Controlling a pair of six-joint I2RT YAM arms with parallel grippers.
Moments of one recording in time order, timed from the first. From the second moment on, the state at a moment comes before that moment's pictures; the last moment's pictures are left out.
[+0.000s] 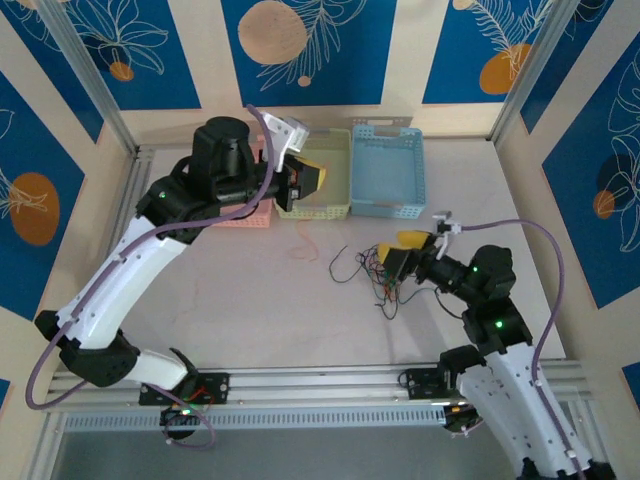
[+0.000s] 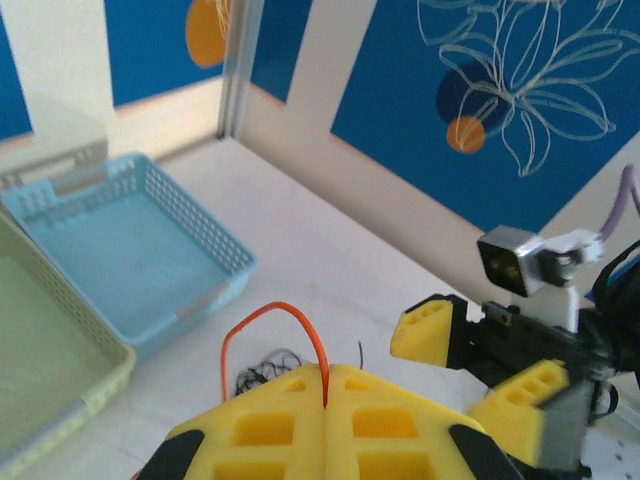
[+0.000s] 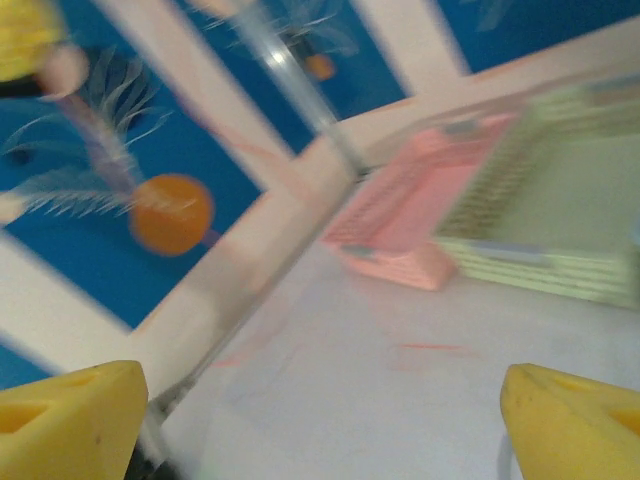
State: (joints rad) left arm -0.74 1.41 1.80 -0.73 0.34 -0.21; right arm 0.30 0.51 0.59 -0.13 -0.63 0.55
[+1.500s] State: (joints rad) left arm -0.73 1.32 1.57 -0.48 0.54 -0.37; right arm 0.70 1.00 0.87 0.19 -0.33 -0.02
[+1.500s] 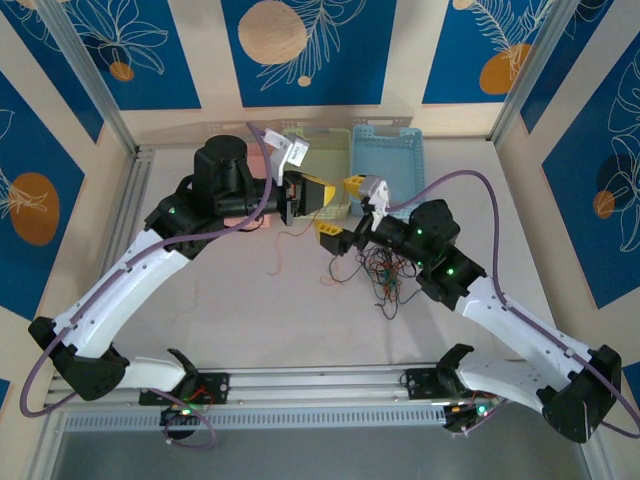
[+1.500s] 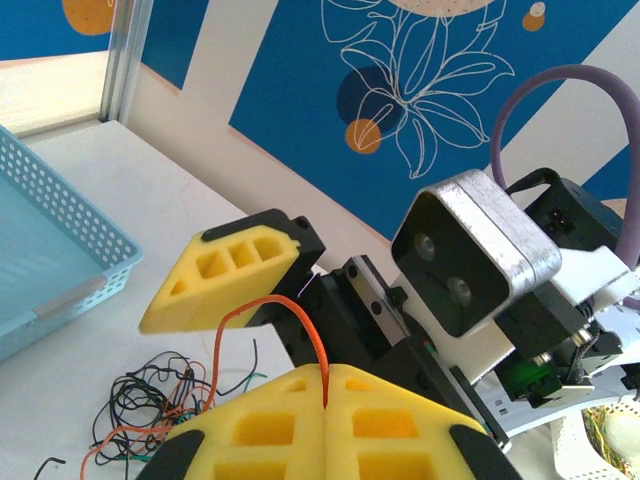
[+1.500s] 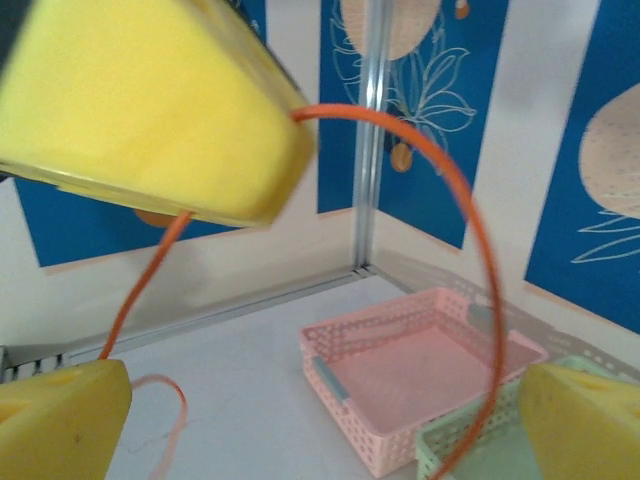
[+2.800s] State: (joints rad) left arm -0.73 1.28 1.52 -0.48 0.53 -0.37; right arm 0.75 1.07 0.89 0.21 -0.32 0.16
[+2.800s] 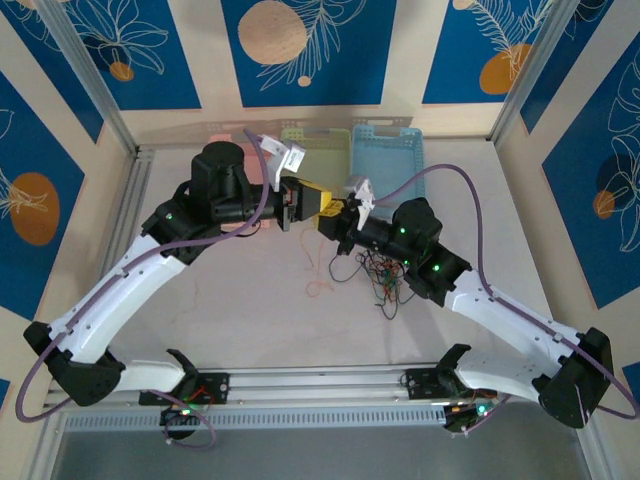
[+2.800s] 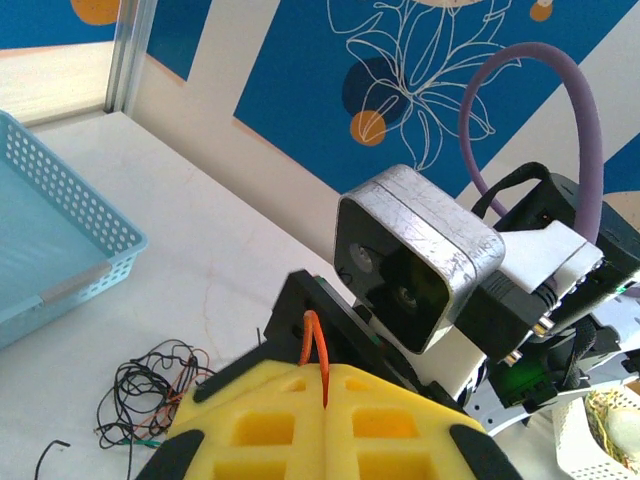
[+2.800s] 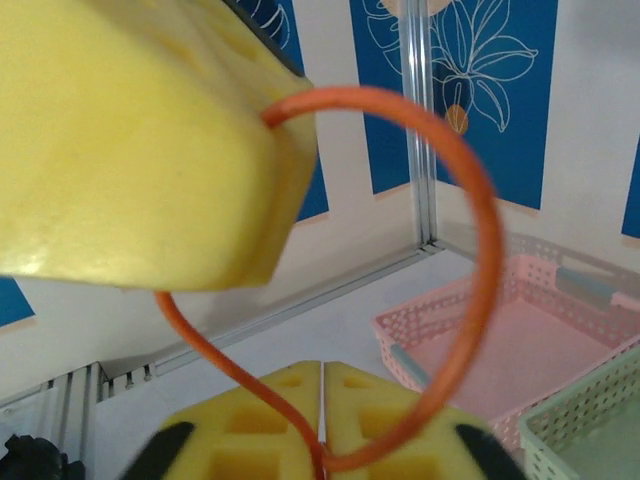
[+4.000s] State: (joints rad) left arm -0.73 0.57 1.03 -1.07 -0.15 -0.28; right arm 0.23 1.64 1.79 -0.01 -0.11 0.25
